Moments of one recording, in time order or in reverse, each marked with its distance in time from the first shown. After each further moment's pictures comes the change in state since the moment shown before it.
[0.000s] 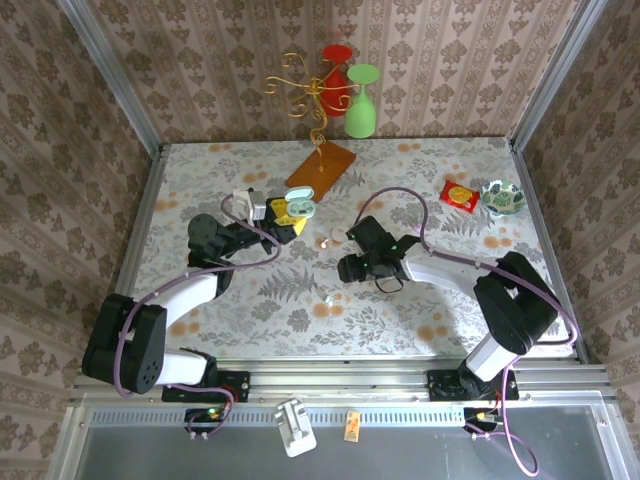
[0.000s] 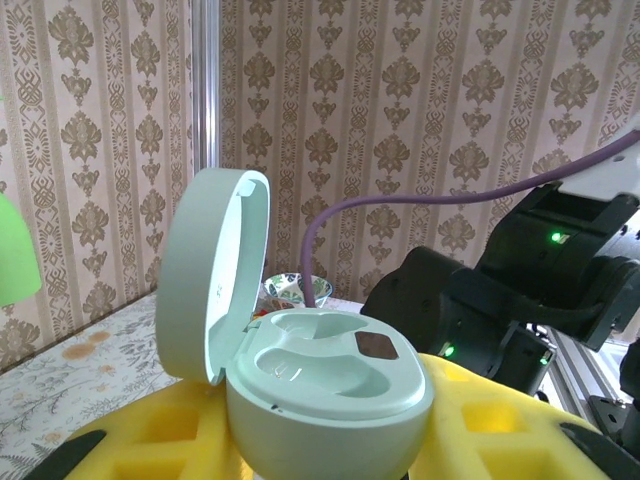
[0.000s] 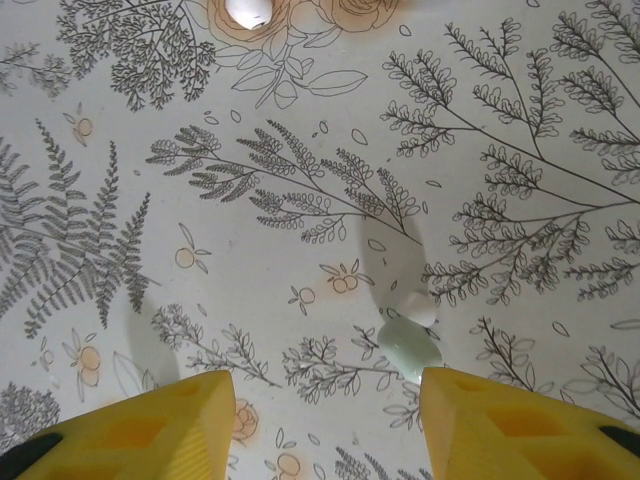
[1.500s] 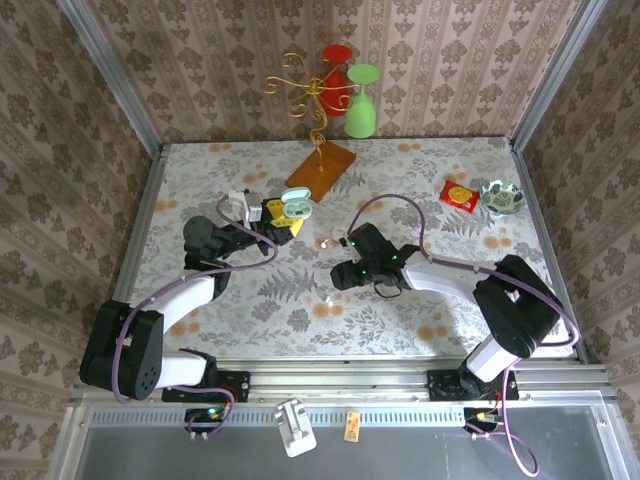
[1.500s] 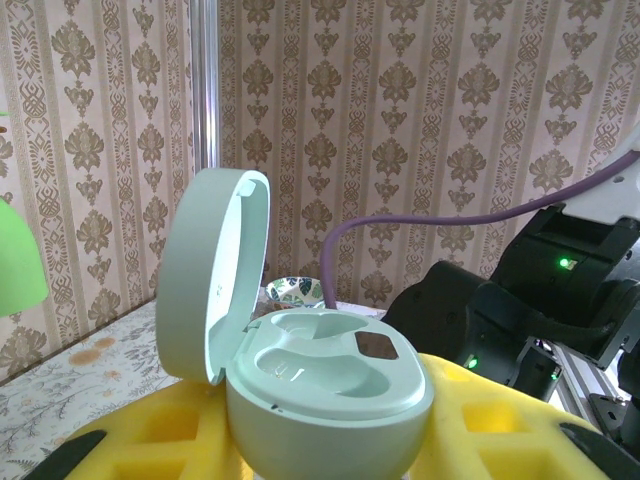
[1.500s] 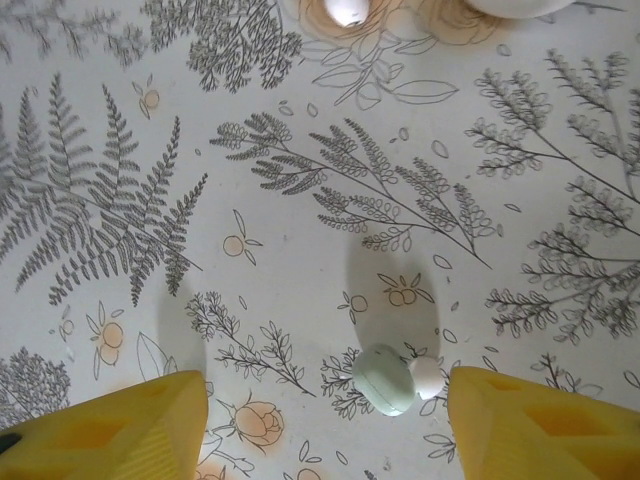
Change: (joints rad) left arm 0.019 -0.034 -0.014 -0.001 0.015 0.000; right arm 0.031 -0.013 -0.066 0.129 -0.027 -0.127
